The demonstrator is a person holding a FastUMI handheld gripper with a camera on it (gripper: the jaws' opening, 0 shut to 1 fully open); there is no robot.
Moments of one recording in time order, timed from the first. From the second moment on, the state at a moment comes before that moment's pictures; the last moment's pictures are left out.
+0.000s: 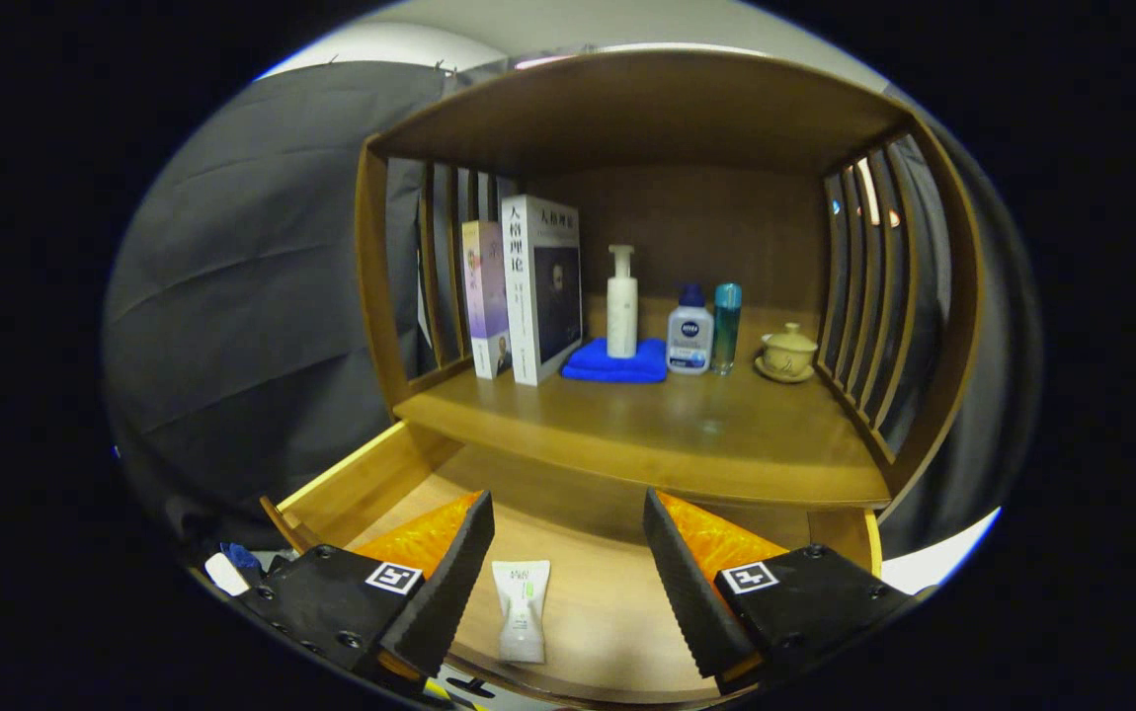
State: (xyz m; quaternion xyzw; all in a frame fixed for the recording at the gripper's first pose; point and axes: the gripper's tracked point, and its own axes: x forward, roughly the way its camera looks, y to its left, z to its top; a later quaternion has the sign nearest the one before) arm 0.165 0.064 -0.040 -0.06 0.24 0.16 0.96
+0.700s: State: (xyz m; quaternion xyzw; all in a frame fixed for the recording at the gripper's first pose) arm 0.150 0.097 -0.154 -0.12 0.51 0.24 0.82
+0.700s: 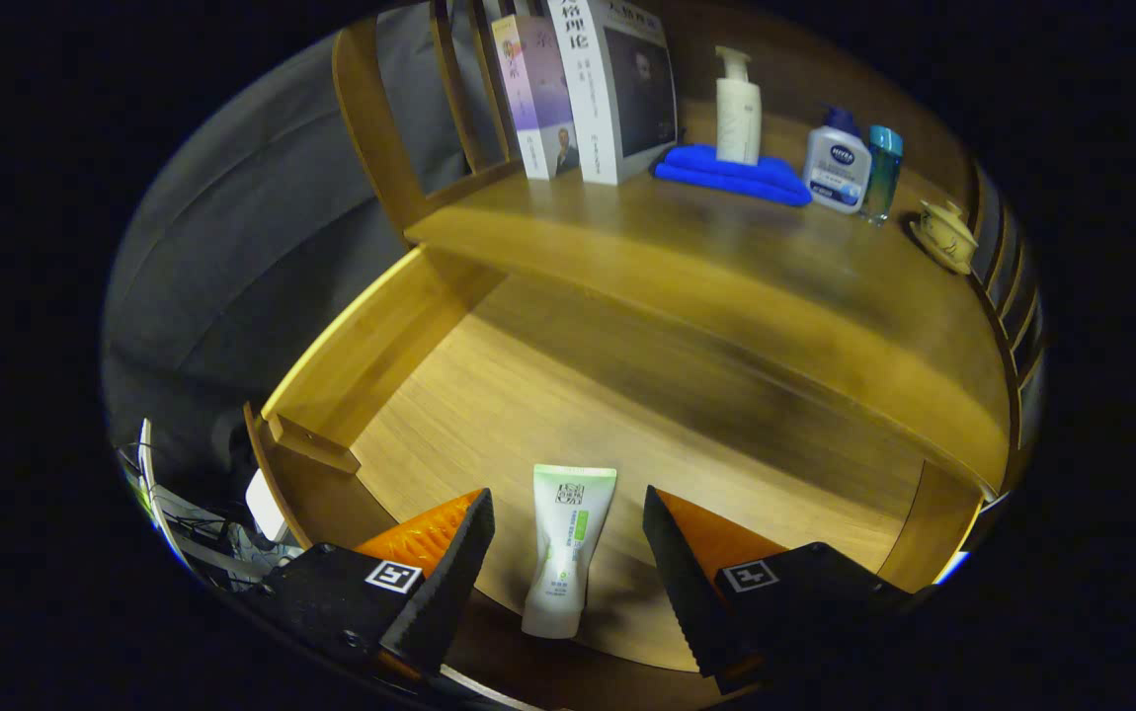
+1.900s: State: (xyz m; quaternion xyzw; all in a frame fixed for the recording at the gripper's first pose) arm 0.126 0.077 -0.188 -0.23 0.60 0.29 0.71
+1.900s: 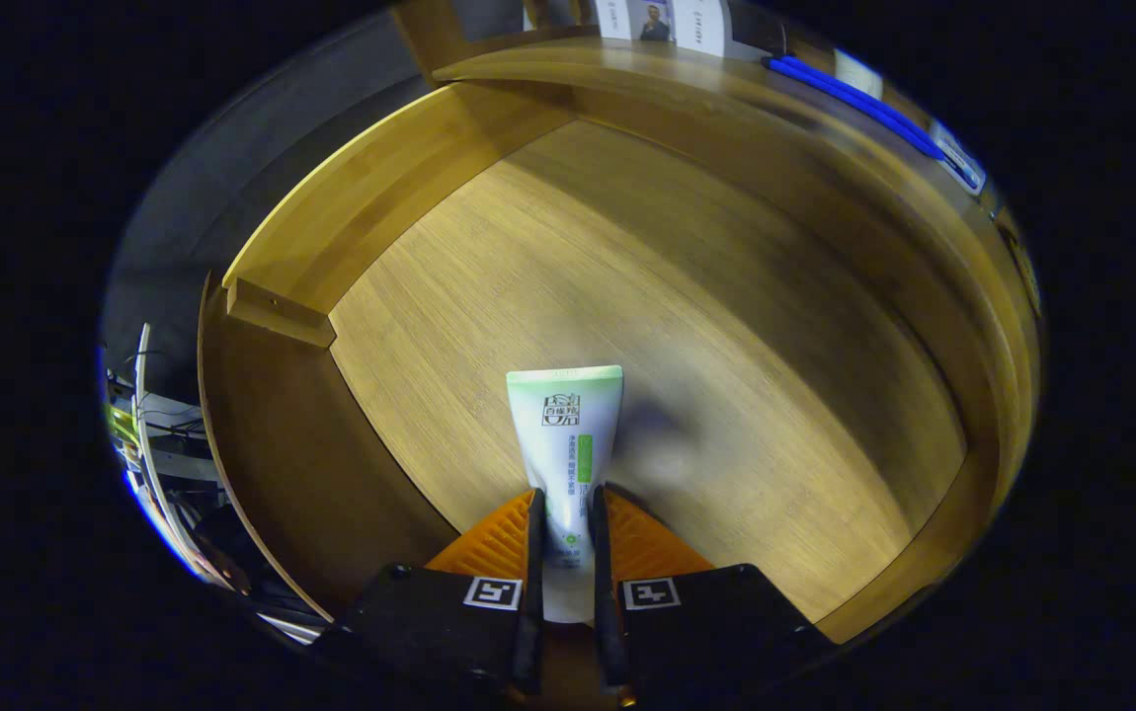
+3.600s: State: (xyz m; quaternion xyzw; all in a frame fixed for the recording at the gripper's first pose) arm 0.274 0.050 -0.023 -0.06 0.38 0.15 0.91
